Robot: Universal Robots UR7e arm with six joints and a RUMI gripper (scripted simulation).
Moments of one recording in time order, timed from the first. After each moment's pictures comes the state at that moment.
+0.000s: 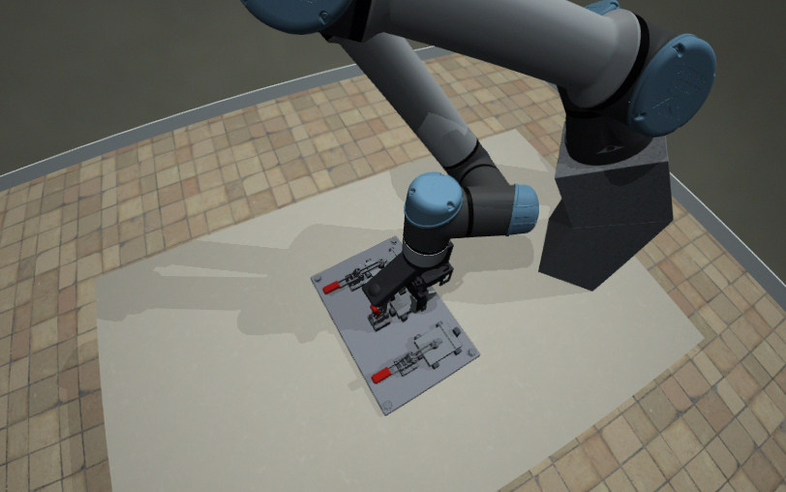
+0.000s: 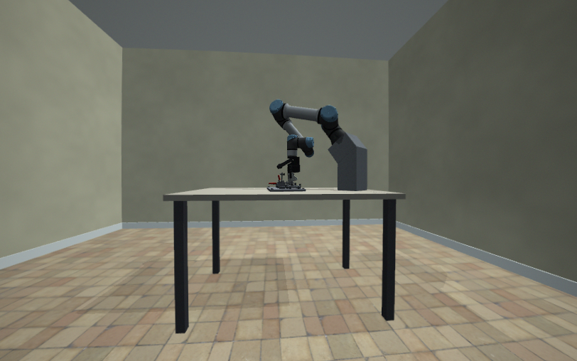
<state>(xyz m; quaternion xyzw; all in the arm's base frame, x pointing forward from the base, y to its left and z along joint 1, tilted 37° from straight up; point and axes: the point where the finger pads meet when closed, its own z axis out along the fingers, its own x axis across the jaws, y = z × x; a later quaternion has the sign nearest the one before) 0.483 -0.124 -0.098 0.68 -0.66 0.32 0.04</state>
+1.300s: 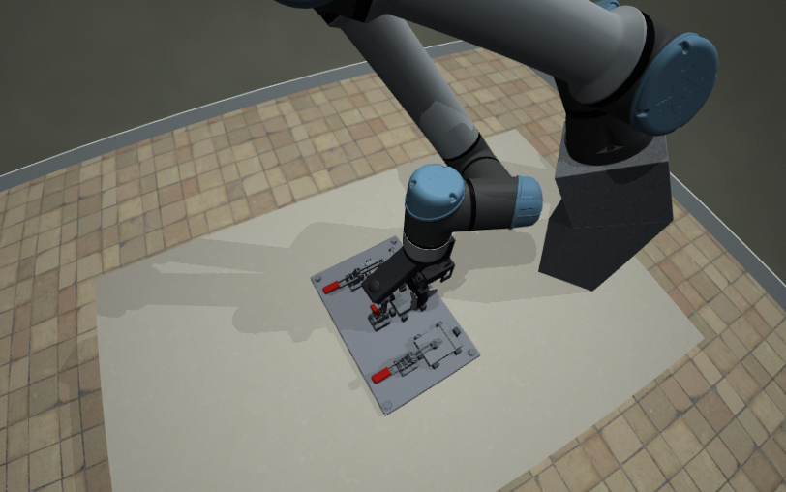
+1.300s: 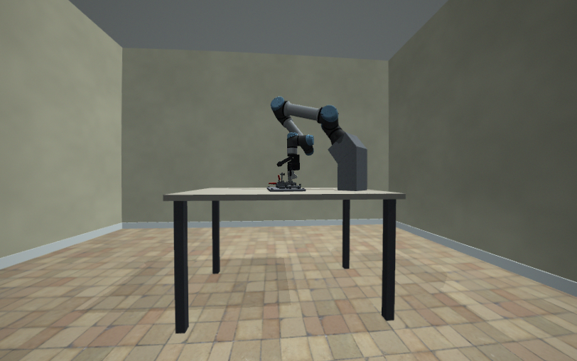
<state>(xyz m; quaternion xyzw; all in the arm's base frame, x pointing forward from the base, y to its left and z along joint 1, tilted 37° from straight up) 0.477 -0.116 -0.085 0.68 -0.66 0.32 0.04</state>
